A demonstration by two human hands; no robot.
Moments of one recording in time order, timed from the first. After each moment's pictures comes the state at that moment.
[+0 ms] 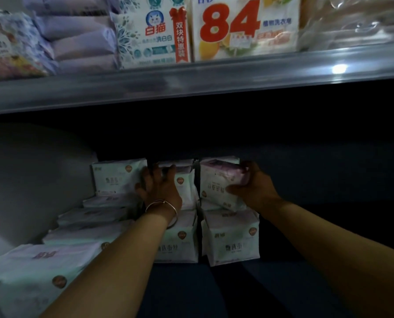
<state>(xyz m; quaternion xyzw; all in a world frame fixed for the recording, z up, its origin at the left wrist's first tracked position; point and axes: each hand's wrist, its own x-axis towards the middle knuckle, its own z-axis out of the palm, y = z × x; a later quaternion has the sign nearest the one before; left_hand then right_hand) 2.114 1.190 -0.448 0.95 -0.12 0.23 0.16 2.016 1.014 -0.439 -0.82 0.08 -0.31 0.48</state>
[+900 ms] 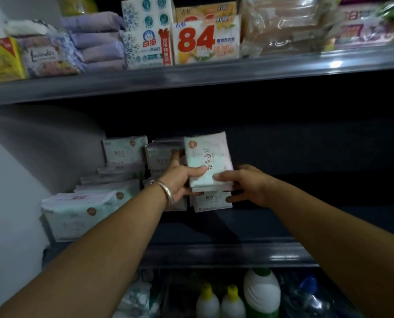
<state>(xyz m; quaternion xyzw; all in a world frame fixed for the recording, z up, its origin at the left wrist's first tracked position) 1.960 1.190 -0.438 0.65 -0.20 -0.13 0.73 1.904 1.025 -0.454 -0.74 0.07 -0.05 0.67</state>
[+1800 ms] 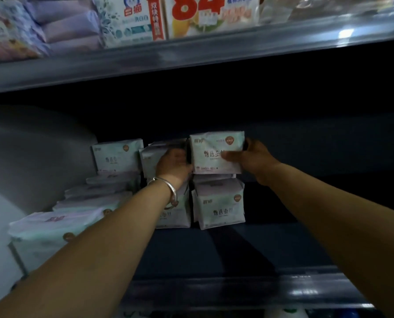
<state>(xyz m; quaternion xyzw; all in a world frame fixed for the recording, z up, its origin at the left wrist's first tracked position) 2.054 1.170 -0.438 0.80 -0.20 0.14 0.55 1.993 1.000 -0.434 -0.73 0.04 -0.24 0.64</state>
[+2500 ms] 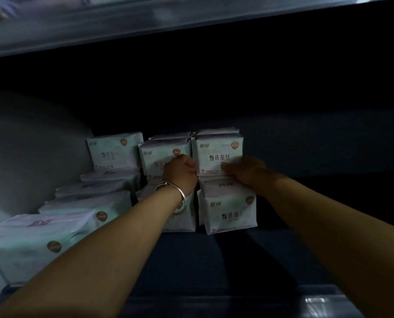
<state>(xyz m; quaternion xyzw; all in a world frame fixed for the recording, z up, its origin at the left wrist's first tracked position) 2.093 1.165 -0.469 0.88 -0.22 0.19 0.37 2.053 1.000 -0.471 -0.84 0.16 -0.19 0.48</state>
